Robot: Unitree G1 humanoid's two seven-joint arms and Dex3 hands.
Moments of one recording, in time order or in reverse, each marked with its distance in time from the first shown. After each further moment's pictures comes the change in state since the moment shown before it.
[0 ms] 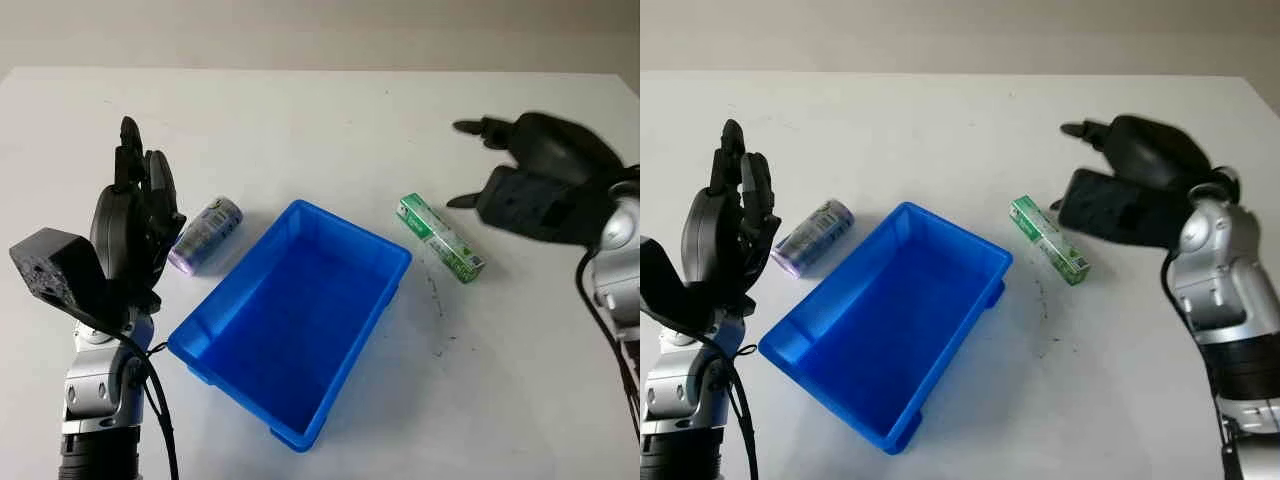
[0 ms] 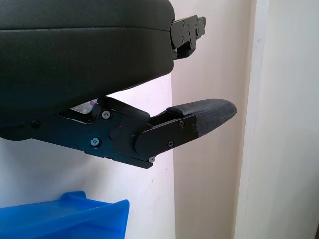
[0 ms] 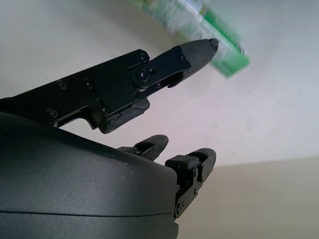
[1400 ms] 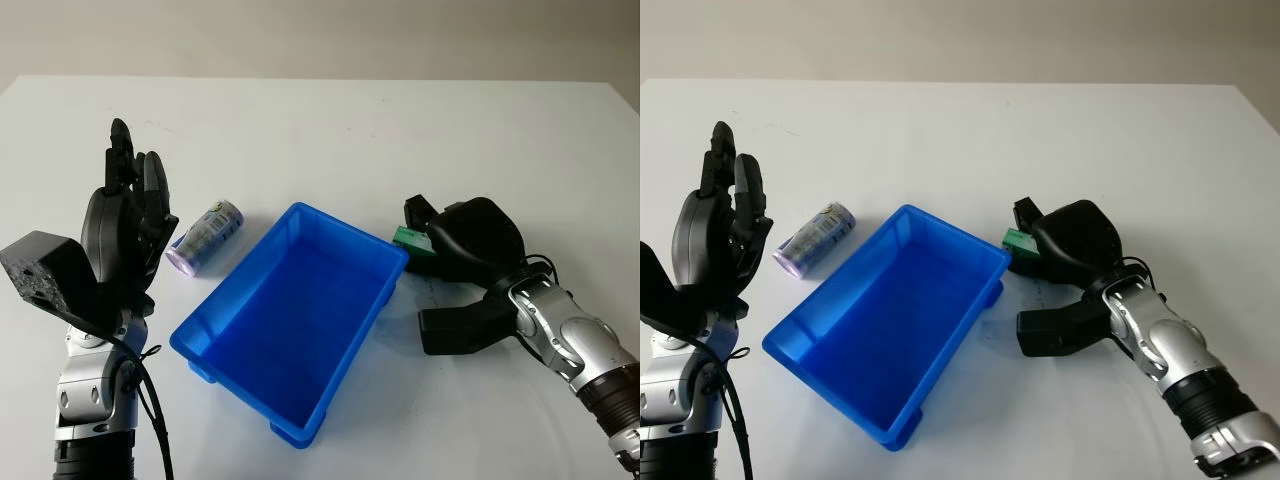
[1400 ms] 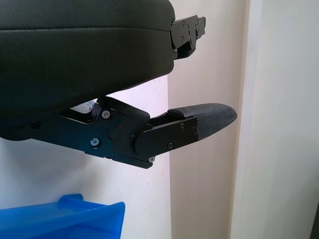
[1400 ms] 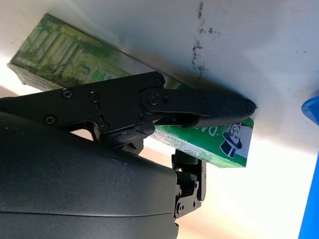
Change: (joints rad) left arm 0.016 0.005 0.021 -0.028 -0.003 0.025 0.009; right arm 0.090 0.020 0.232 0.325 -0.393 -0.438 -0.526
